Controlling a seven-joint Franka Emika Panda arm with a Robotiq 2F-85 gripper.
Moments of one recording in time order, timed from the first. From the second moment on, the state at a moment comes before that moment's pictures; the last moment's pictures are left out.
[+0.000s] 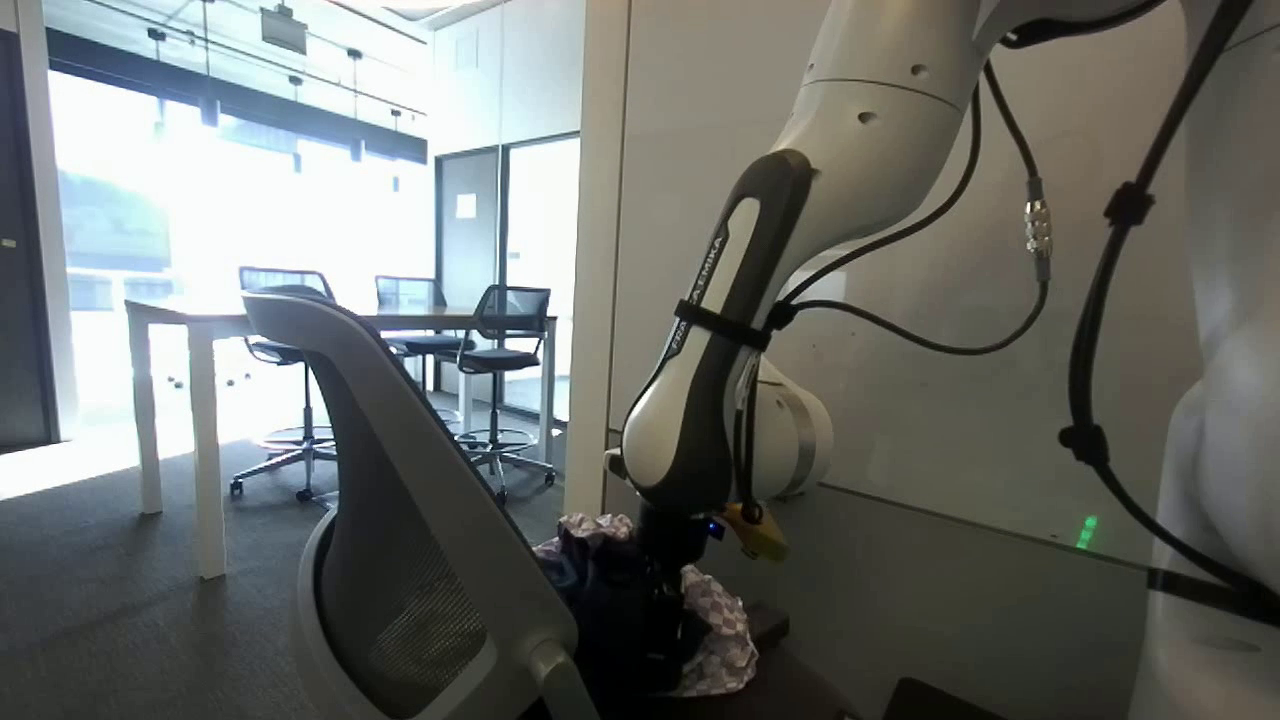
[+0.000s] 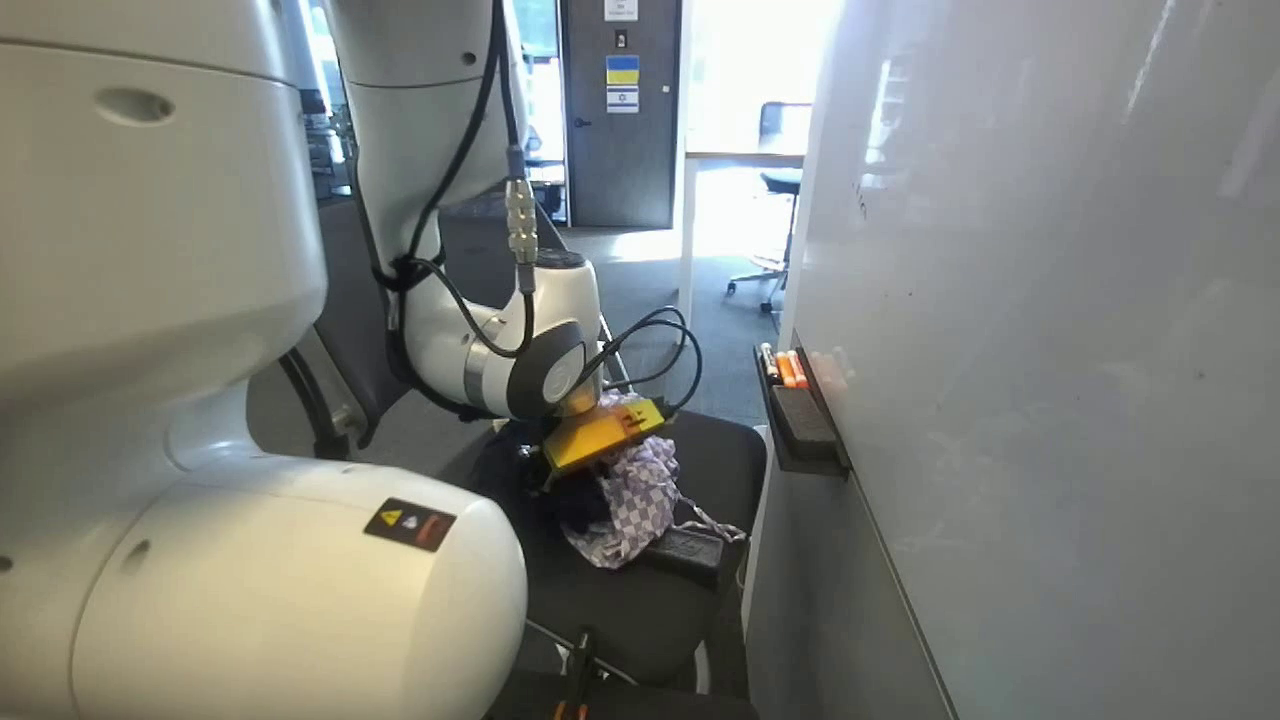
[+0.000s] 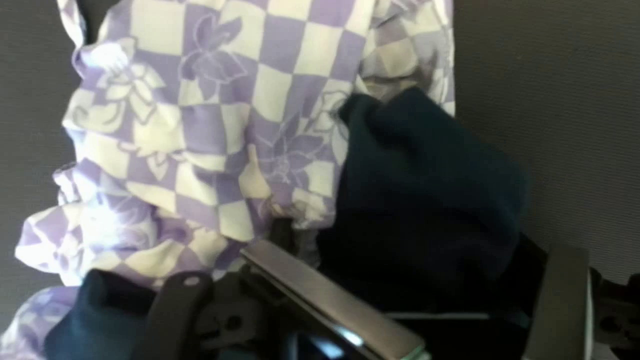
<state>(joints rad) 0.02 0.14 -0.04 -2.76 0.23 3.05 -1.00</state>
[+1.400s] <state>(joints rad) -0.03 -0.14 -0.01 -2.74 0.18 2.84 -0.89</state>
